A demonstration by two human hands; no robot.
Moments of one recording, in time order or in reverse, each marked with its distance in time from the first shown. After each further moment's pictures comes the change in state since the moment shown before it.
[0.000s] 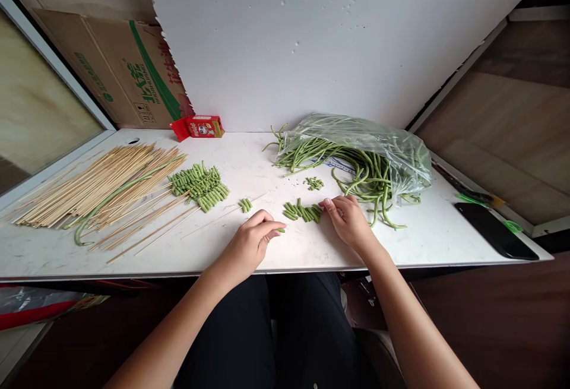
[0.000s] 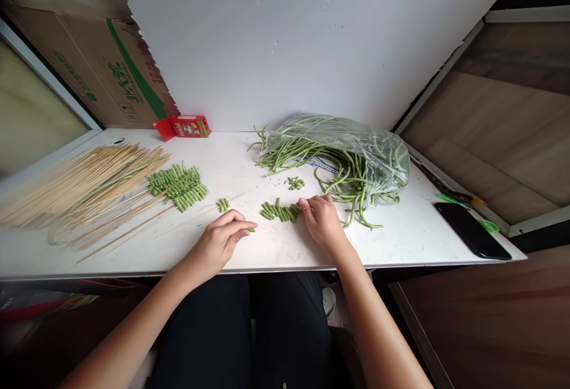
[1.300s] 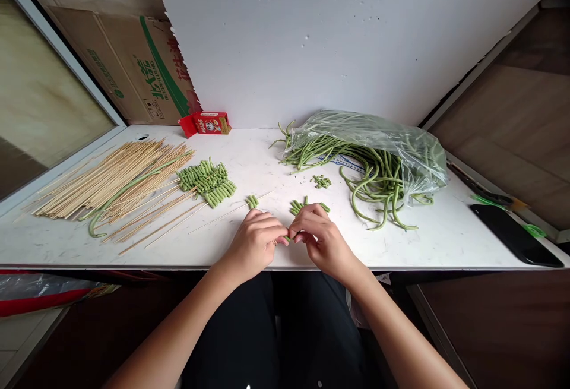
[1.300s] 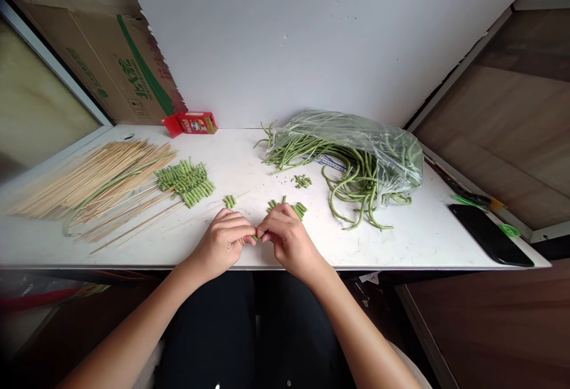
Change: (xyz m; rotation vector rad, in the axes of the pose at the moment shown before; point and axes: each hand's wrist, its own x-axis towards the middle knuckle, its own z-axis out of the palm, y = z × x) left_hand 0.002 0.002 0.000 0.237 0.054 0.197; right_hand -0.025 -0.095 0.021 0.412 -0.090 -0.451
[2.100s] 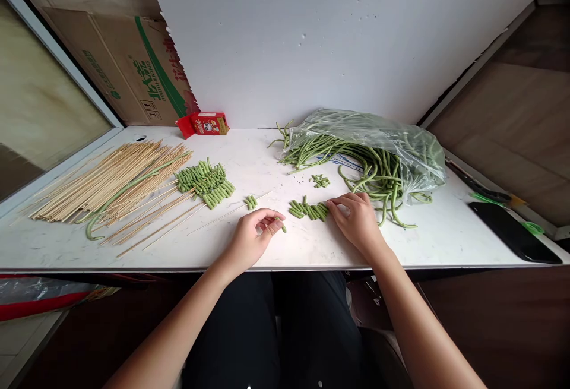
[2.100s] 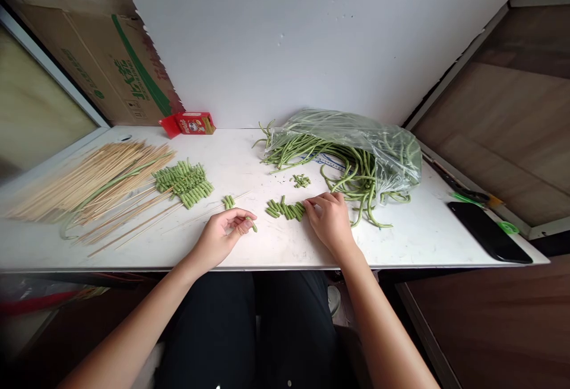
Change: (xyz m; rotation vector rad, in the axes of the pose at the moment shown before) left_hand 0.001 -0.010 0.008 -0.545 0.069 -0.600; right_hand -0.024 0.089 -0.052 -0.582 0.221 0.311
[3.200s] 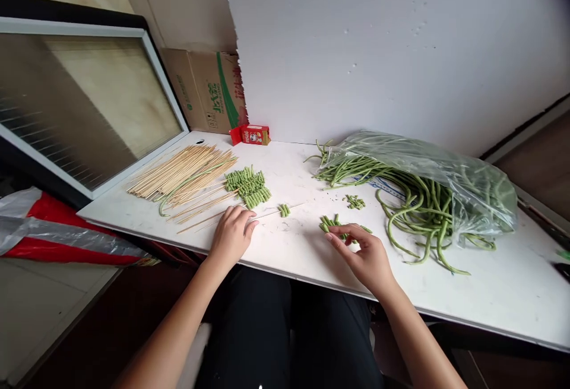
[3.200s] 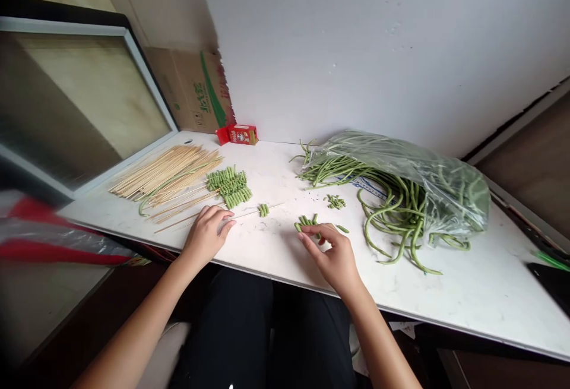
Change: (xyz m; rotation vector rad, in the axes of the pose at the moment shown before) left_hand -0.039 -0.025 -0.097 0.962 0.348 0.194; right_hand -0.009 -0.075 0.002 0.573 -0.173 0.072
